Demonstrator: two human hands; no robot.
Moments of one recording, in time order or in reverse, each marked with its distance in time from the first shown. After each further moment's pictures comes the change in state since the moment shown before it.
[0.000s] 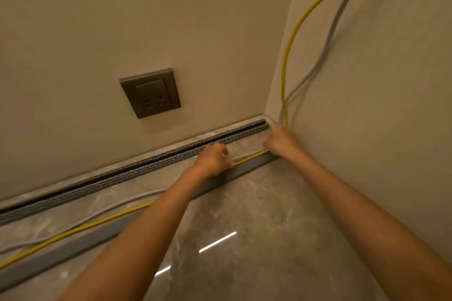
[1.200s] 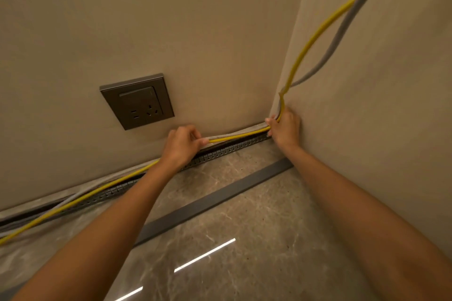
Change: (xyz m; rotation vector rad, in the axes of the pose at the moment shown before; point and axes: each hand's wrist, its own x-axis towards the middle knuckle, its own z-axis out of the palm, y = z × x) left_hand 0.032 -0.034 -0.046 -0.154 0.454 0.021; right_hand 0.069 -0.001 0.007 0.500 0.362 0.047
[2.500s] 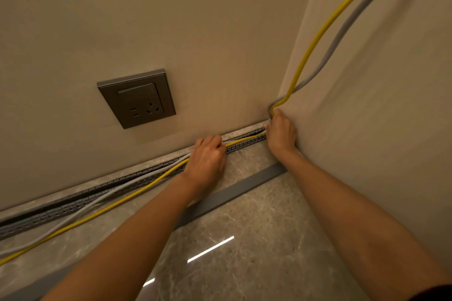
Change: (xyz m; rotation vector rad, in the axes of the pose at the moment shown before) left_hand -0.016 -0.003 0.049 0.571 0.045 0.587; right_hand -0.006 0.005 0.022 -0.395 -0.008 -0.134
